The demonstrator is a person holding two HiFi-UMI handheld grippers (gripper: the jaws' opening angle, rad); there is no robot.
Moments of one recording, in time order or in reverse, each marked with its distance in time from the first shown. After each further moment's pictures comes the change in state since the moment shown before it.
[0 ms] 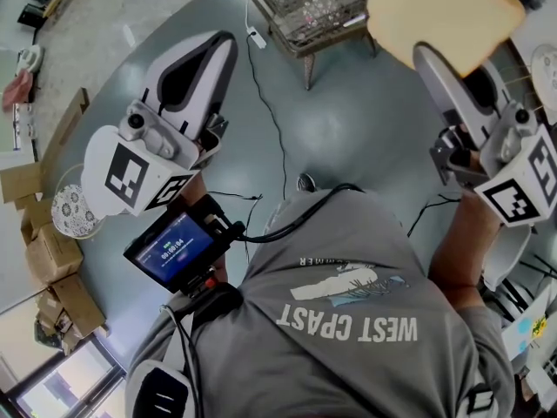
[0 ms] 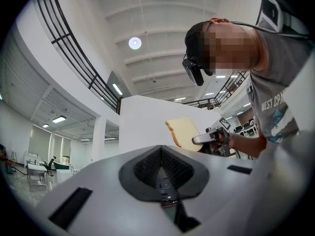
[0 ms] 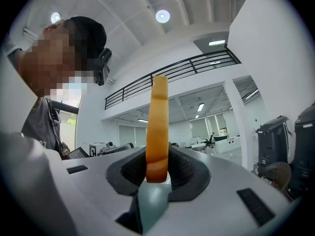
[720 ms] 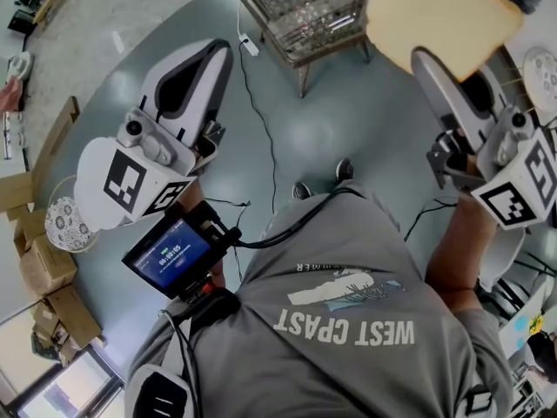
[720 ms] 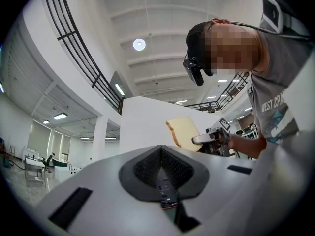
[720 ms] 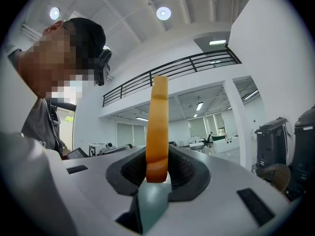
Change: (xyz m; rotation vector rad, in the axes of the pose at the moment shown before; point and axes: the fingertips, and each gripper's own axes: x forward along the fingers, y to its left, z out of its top) left arm -0.016 0.029 0.015 -0.028 -0.035 -0.003; right arm 0.027 0.011 0.022 -0.025 0.016 -0.027
